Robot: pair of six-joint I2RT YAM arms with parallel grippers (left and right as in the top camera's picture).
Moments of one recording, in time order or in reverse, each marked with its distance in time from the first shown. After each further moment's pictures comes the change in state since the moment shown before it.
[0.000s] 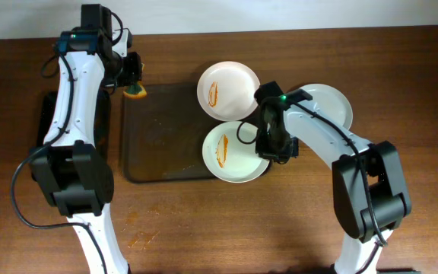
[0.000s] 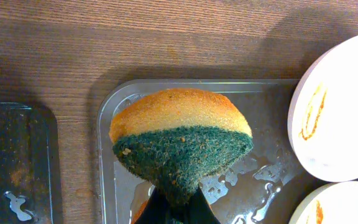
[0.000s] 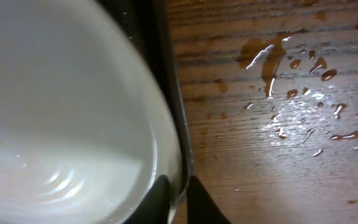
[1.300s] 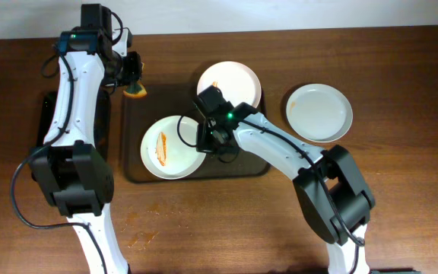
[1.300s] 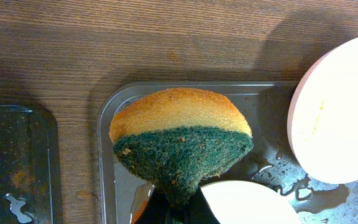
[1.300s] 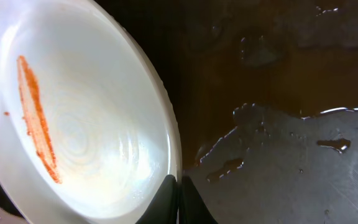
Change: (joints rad) left arm 0.000 0.000 0.000 0.007 0.000 0.000; right arm 0.283 0.108 0.142 0.343 -0.092 0.221
